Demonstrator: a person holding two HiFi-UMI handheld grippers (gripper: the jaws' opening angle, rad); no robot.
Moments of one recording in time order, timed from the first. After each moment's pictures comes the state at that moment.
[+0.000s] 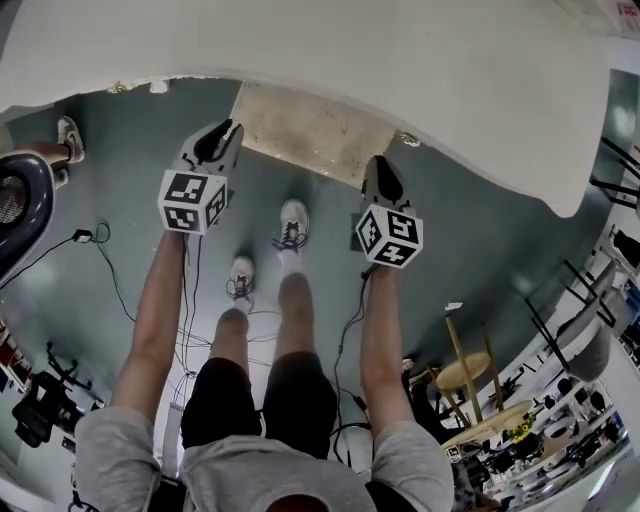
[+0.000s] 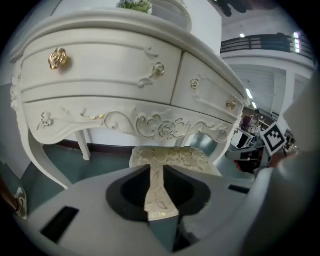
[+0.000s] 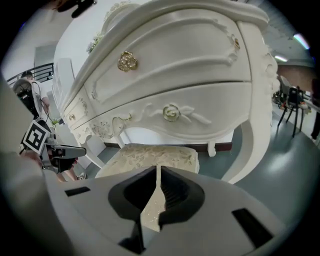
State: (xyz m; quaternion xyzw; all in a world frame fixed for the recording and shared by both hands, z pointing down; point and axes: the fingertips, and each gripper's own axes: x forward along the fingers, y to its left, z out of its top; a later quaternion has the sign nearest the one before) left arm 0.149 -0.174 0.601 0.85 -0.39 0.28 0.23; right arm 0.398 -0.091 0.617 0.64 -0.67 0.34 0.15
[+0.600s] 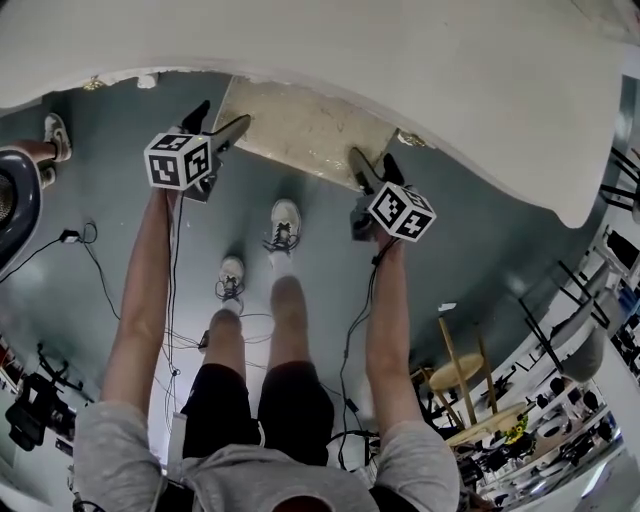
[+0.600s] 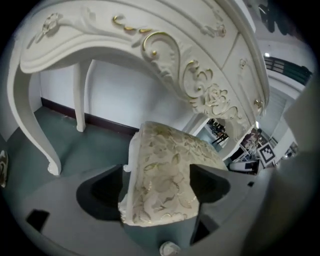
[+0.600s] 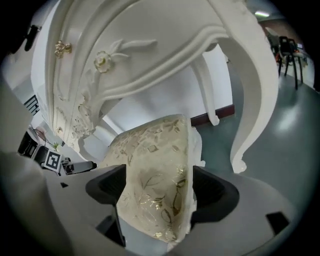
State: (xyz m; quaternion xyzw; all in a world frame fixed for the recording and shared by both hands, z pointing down) left arm 0.139 -0.197 0.692 0.81 -0.37 0.27 0.36; right arm 0.415 -0.090 0.702 0.59 -0.64 0.49 0.08
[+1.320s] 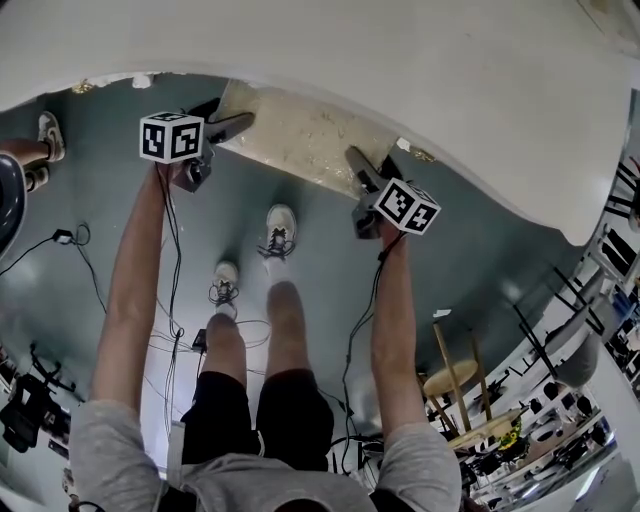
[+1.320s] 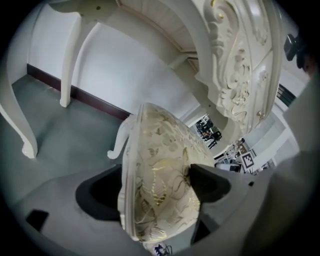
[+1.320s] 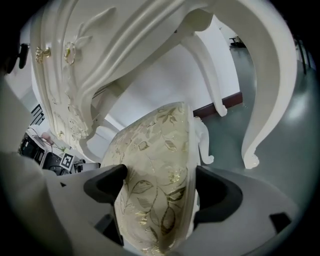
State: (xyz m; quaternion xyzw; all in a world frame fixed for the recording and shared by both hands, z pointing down) left arm 0.151 -0.205 0.736 0.80 -0.27 0.26 0.46; right arm 0.411 -0.107 0.735 0.54 -0.65 0.53 0.06
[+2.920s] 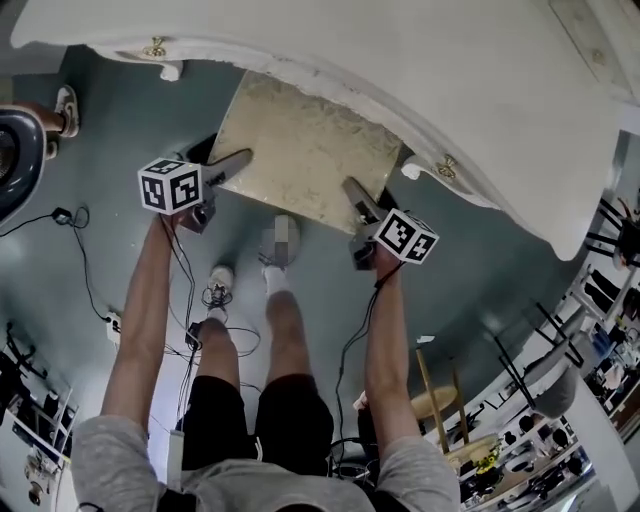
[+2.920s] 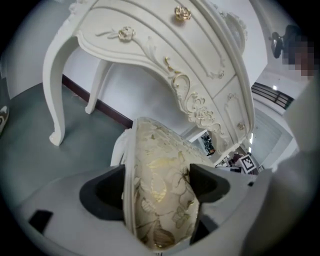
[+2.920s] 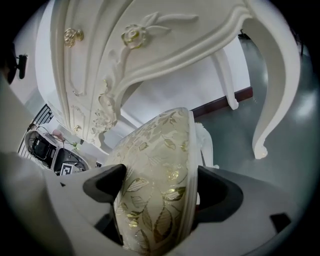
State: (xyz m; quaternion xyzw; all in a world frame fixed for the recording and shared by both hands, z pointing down) left arm 0.085 -0.143 0.675 0.79 -0.36 0.18 0.46; right arm 0.354 -0.088 0.683 0.49 -0.67 0.54 0.07
